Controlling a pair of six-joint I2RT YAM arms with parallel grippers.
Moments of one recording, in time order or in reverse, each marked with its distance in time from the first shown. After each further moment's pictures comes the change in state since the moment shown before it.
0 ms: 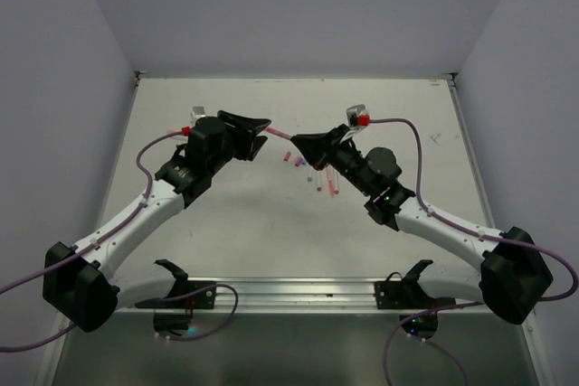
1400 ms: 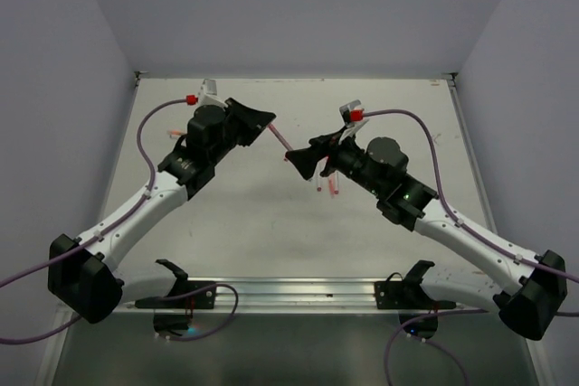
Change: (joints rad) left arm -0.001 0.047 0.071 0.105 0.024 0.377; right arm 0.065 -0.139 0.153 -0.505 0.036 -0.103
